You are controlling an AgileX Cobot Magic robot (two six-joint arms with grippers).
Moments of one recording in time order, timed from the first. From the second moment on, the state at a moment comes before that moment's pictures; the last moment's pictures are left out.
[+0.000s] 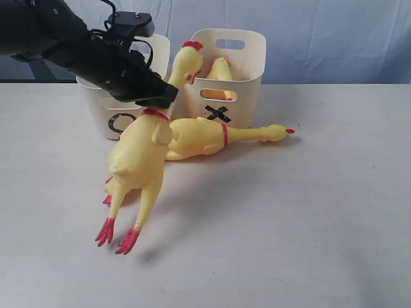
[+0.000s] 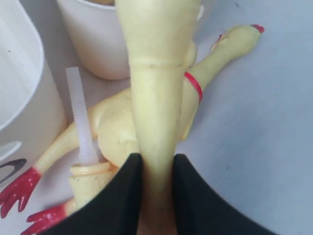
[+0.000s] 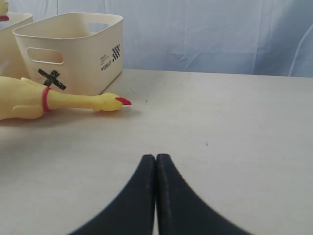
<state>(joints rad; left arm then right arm) -0.35 1.83 -1.37 -0.64 0.62 0.62 0.06 0.01 0.00 0.19 0.31 -0.22</state>
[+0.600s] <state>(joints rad) -0.03 1.83 -1.44 -1.54 0.87 1.11 0.06 0.01 0.00 0.19 0.31 -0.22</state>
